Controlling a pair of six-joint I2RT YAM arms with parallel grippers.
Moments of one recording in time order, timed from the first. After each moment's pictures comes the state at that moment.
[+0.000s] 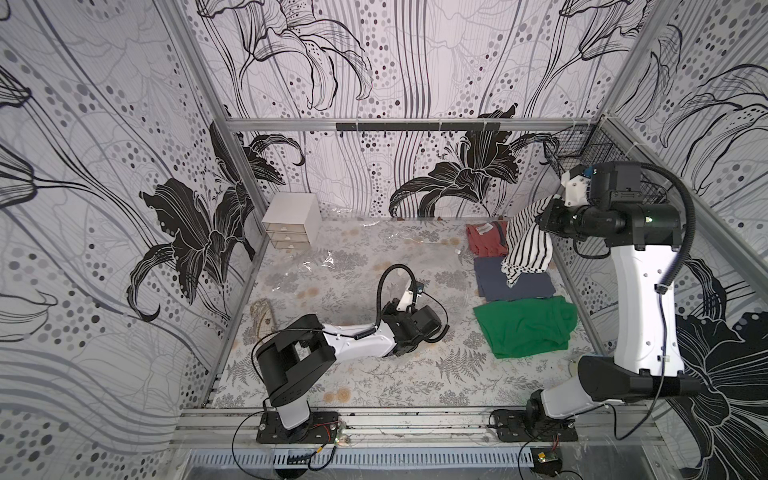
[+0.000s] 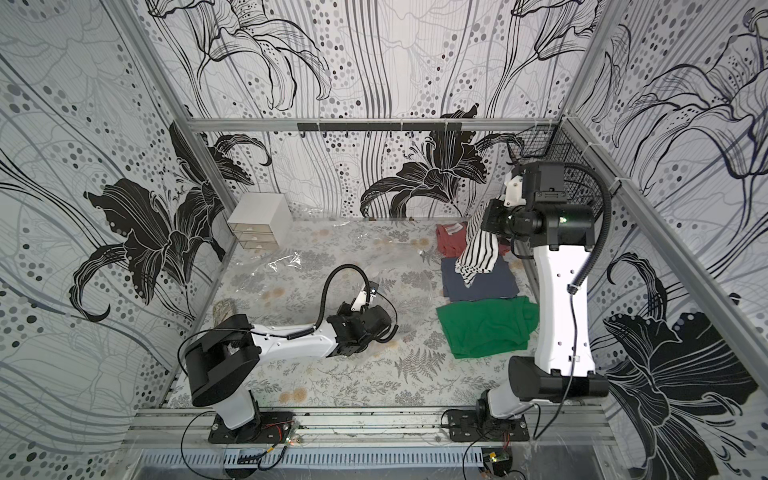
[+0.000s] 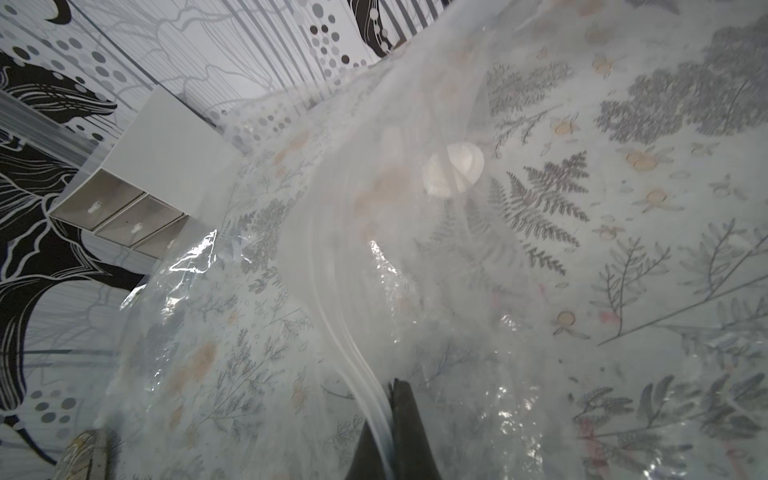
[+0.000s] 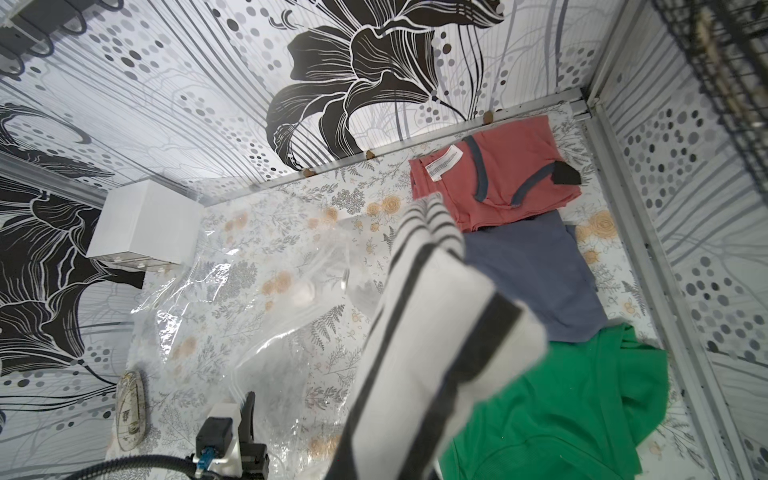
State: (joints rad) left arm -1.01 1.73 0.97 -0.28 -0.97 -0.39; right arm -0.03 1.58 2.20 -1.35 -0.22 0.26
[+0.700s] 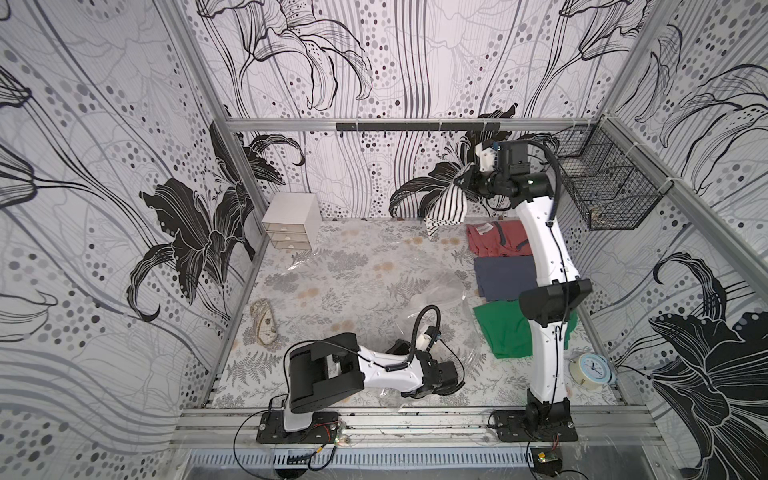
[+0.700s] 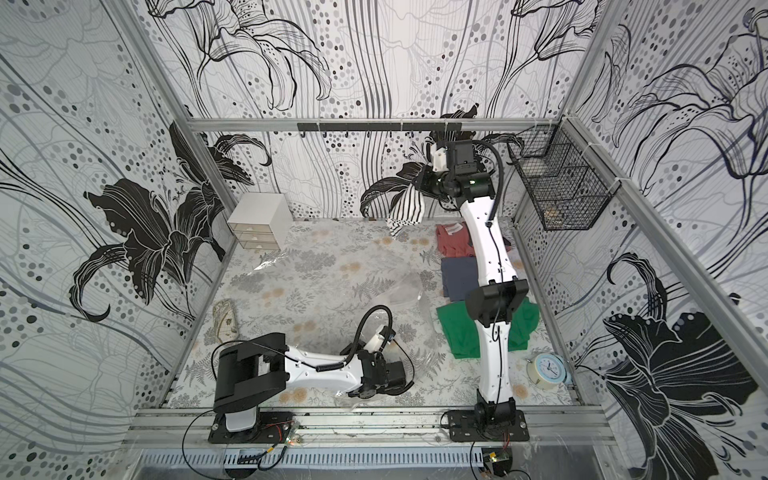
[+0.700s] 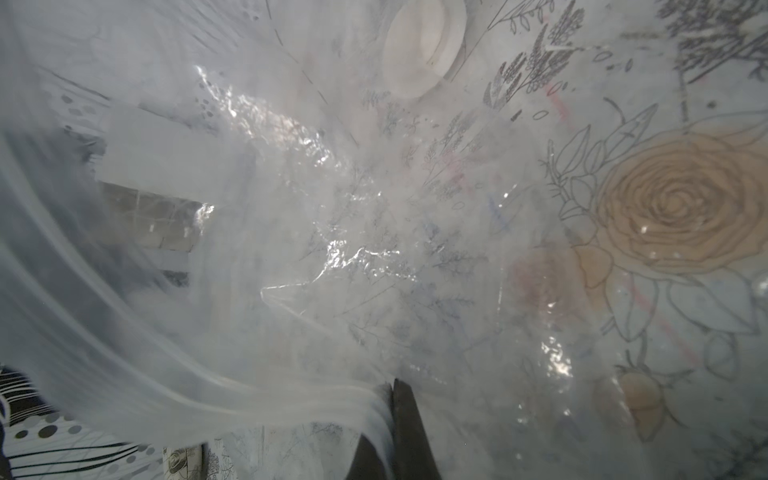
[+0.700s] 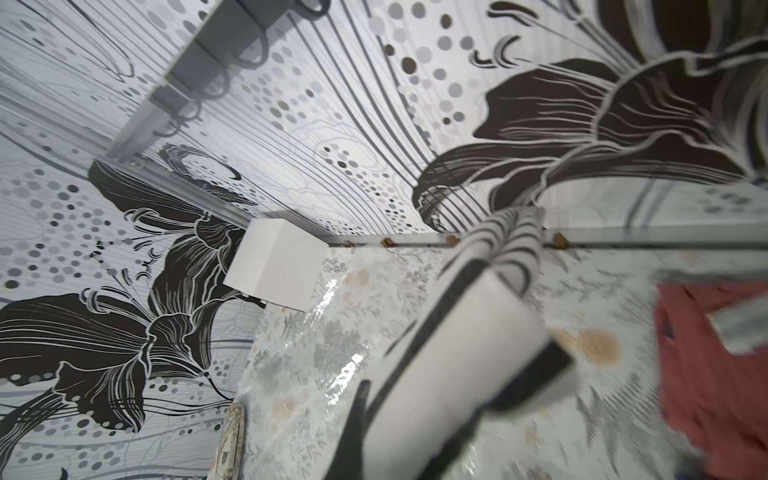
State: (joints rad) left arm -1.30 1.91 1.07 -0.78 -0.97 -0.64; right arm 0.21 2.30 2.74 -0.89 -0.45 0.50
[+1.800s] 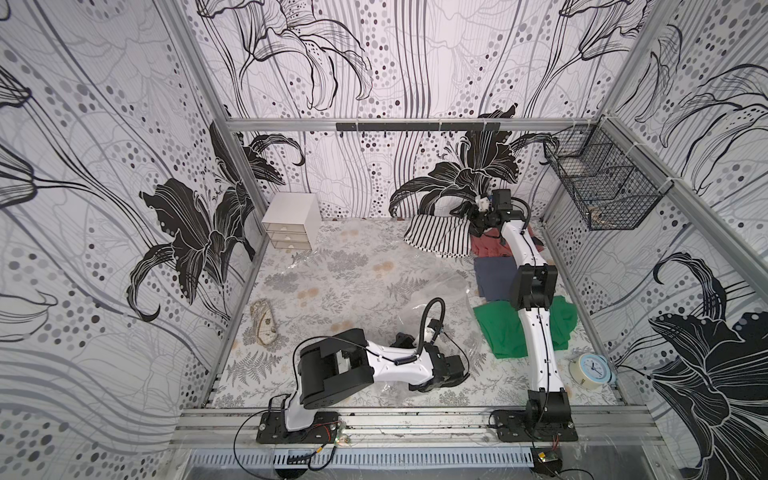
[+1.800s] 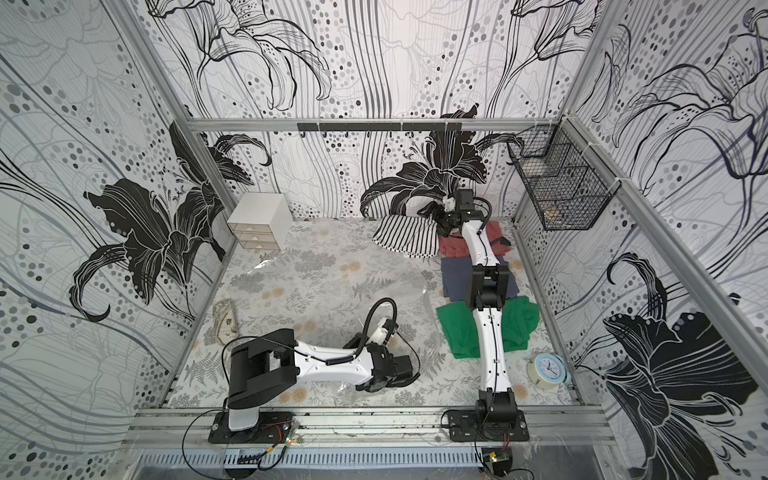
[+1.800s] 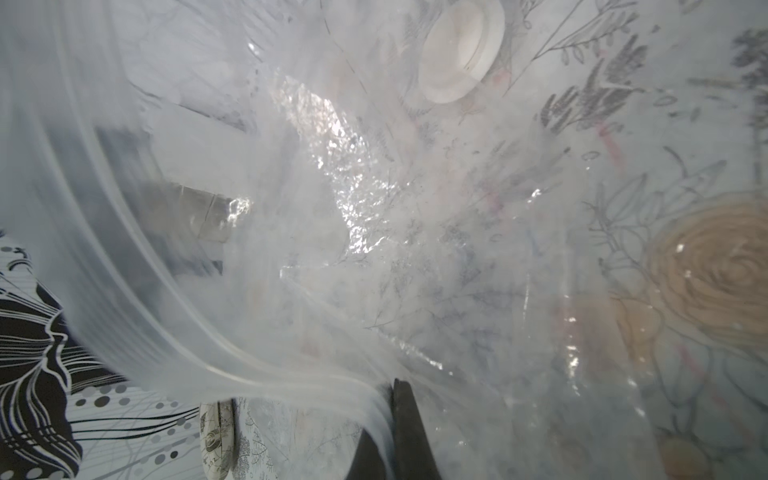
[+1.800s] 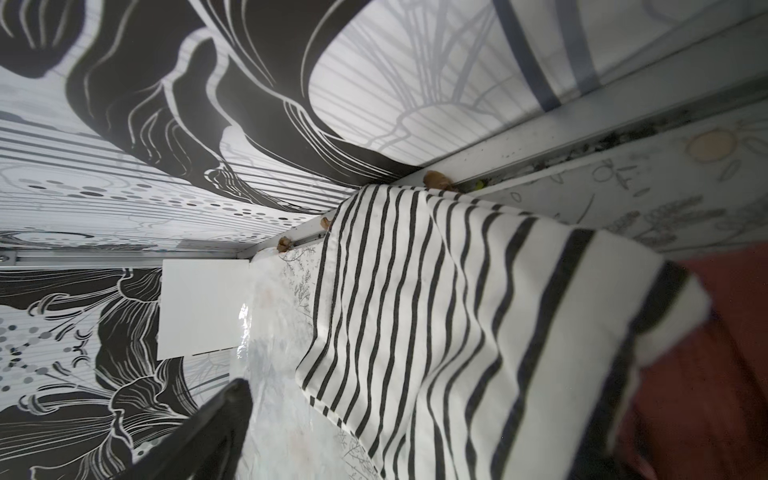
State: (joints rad) left arm -1.24 1.96 1.18 -0.91 -1.01 -0.70; right arm 0.02 2.79 2.76 -0.69 -0.63 0.61
